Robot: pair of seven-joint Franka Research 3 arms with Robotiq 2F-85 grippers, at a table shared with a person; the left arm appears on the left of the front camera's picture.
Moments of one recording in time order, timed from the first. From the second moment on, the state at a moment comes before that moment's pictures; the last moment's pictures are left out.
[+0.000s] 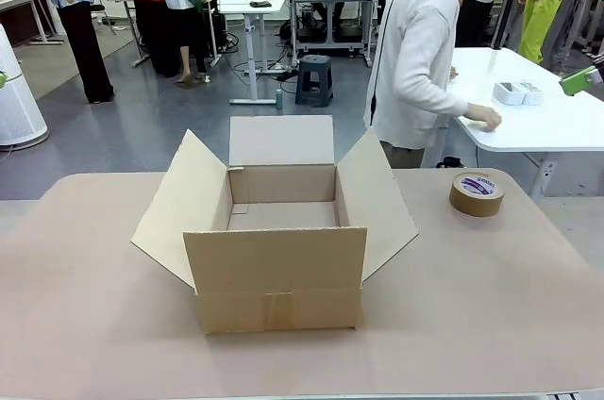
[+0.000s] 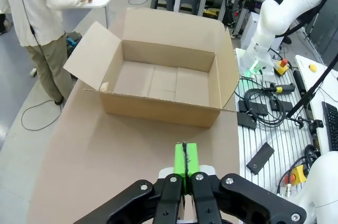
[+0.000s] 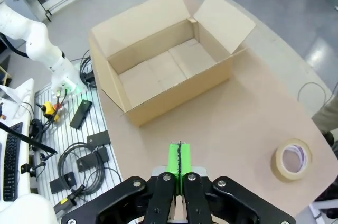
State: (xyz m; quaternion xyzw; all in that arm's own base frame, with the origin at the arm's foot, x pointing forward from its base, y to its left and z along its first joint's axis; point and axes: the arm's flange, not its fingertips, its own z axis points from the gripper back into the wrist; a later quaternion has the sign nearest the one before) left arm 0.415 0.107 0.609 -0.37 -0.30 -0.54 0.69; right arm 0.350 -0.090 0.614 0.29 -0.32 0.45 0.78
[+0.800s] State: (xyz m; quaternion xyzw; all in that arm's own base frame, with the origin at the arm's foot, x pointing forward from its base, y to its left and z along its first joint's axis) left arm 0.439 -0.083 0.677 -0.16 -0.10 -0.42 0.88; right arm 0.381 0.143 0.611 0.18 -0.13 0.25 0.94
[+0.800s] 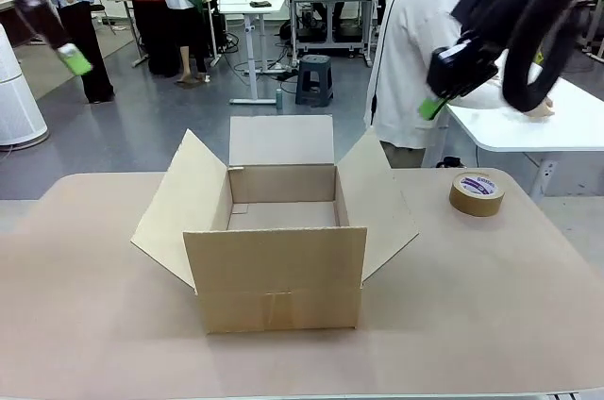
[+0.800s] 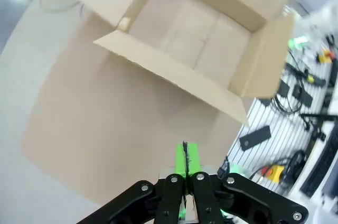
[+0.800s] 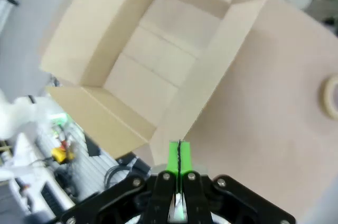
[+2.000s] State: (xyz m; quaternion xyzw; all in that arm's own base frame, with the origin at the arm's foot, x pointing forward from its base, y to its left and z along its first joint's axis) left arm 0.450 -0.171 0.617 -0.07 -0.08 -0.28 0.95; right arm 0.416 0.201 0.563 0.08 -0.08 0.16 0.98
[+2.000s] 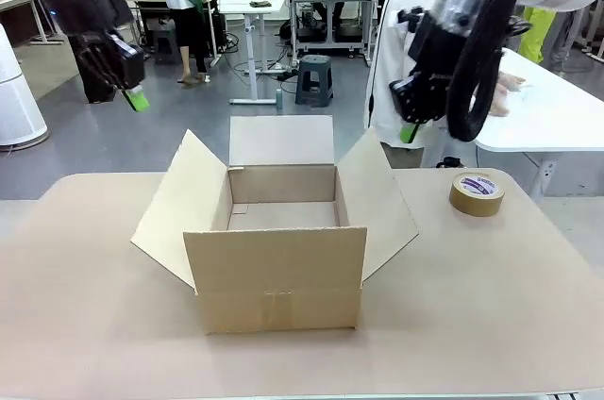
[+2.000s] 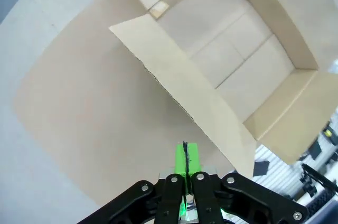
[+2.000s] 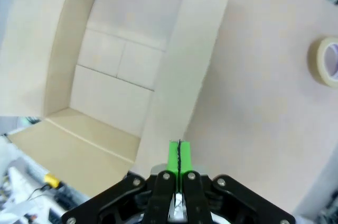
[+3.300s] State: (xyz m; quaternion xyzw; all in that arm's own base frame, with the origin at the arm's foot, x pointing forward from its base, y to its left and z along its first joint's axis) left arm 0.469 -0.230 0.435 -0.01 0.01 -0.15 0.99; right arm 0.449 0.234 0.412 -0.05 -0.03 0.06 1.00
